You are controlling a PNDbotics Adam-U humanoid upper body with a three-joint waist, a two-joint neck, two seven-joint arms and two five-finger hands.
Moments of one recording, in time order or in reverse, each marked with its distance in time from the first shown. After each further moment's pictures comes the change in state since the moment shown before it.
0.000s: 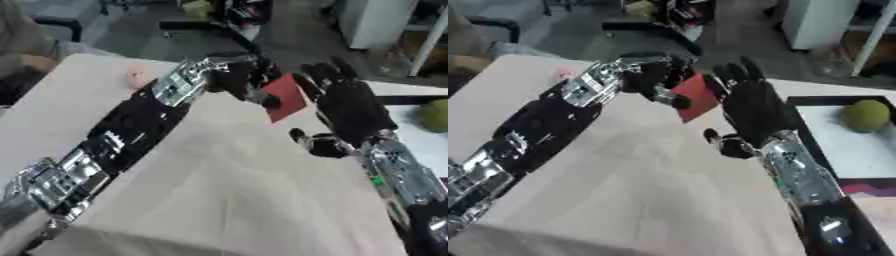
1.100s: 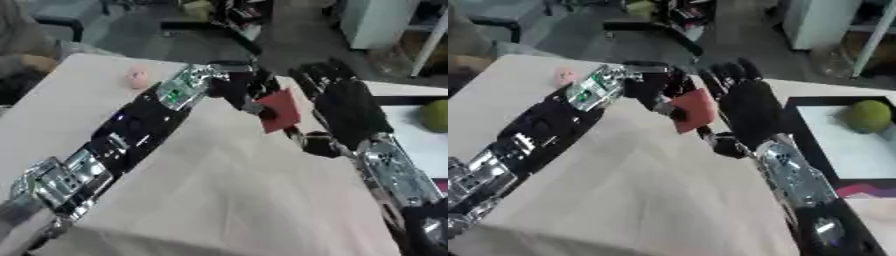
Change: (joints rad) left arm 0.000 -0.009 0.010 0.063 -0.097 -0.055 -0.055; right arm -0.006 0.018 0.025 0.007 -0.039 0.007 -0.078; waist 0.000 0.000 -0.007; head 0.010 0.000
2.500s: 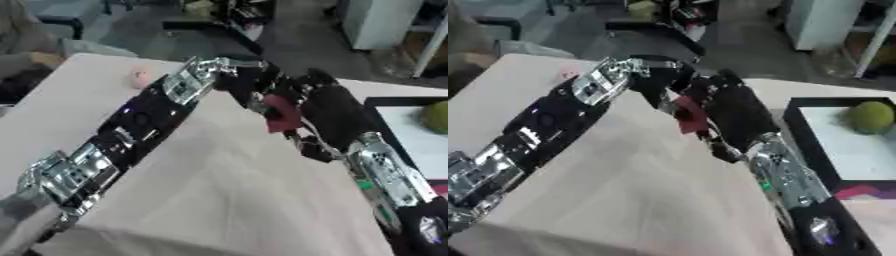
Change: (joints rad) left arm -0.038 -0.001 -0.002 -0.018 -0.024 -0.028 -0.098; right arm -0.009 0.017 0.027 -0.001 -0.067 -0.025 0.041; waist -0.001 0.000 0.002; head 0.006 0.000
